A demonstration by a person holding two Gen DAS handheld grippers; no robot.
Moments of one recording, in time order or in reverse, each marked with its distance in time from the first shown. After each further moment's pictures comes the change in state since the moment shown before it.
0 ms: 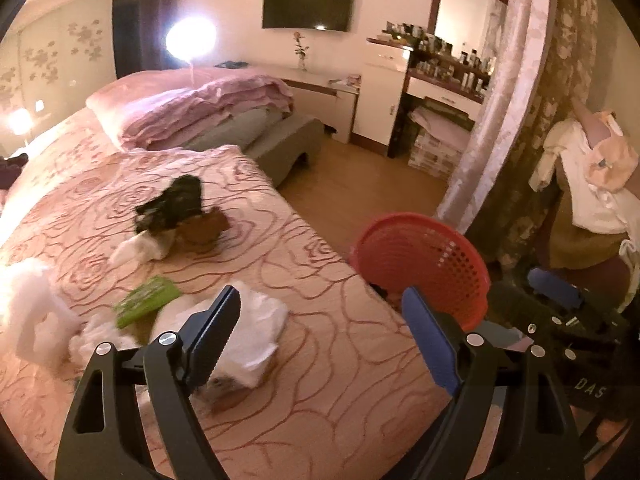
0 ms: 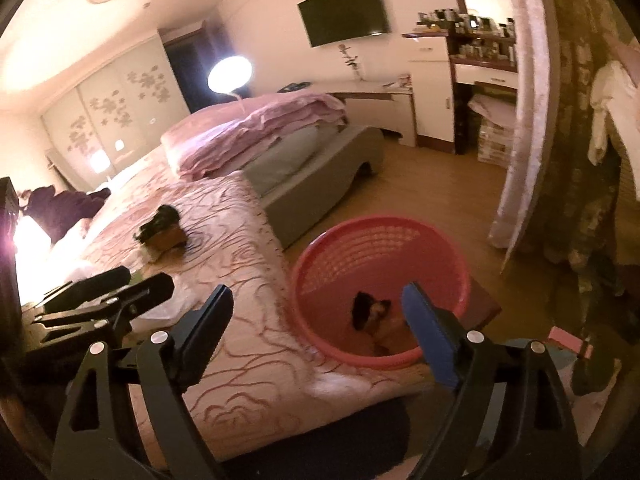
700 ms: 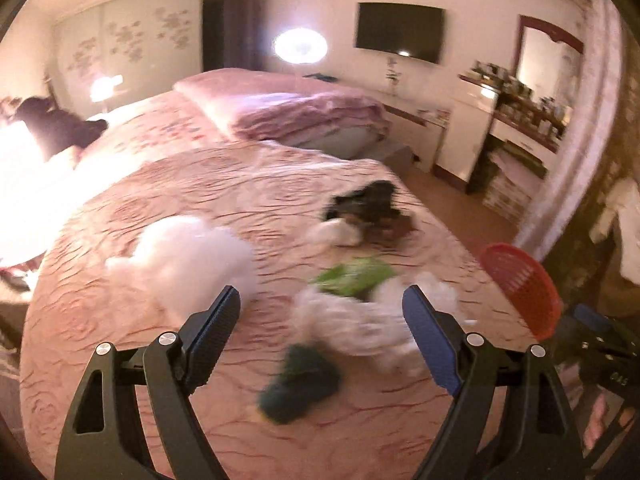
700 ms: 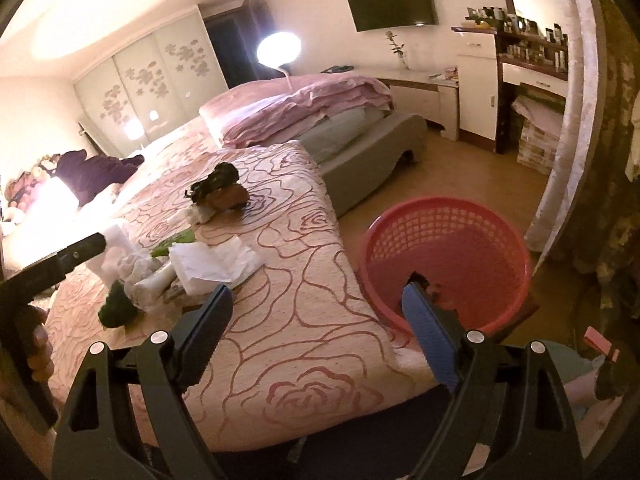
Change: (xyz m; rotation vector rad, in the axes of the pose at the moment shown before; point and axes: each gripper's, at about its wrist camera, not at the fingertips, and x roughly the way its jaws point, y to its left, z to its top) left arm -0.071 0.137 -0.031 -0.195 -0.073 0.230; right arm 0.005 0.052 -0.019 -0.093 0.058 0.100
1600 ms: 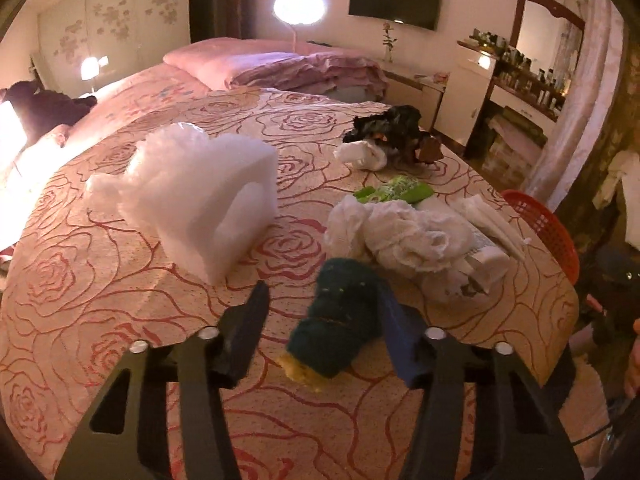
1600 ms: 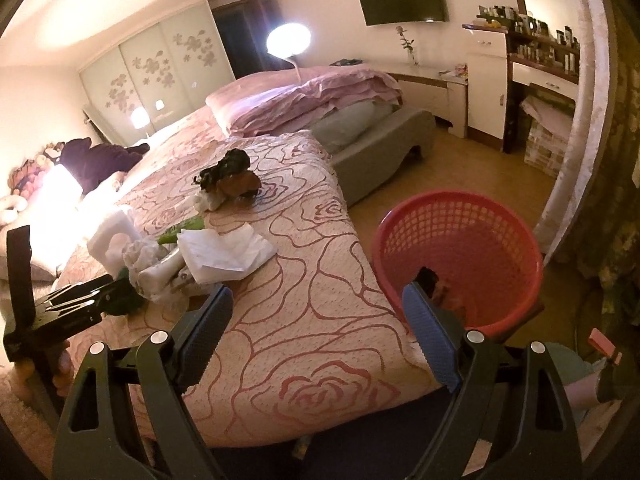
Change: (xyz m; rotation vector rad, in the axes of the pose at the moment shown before) left arm 0.035 0.019 -0.048 0.048 0.115 -0.049; right arm 0.008 0.010 -0.002 -0.028 0.030 0.011
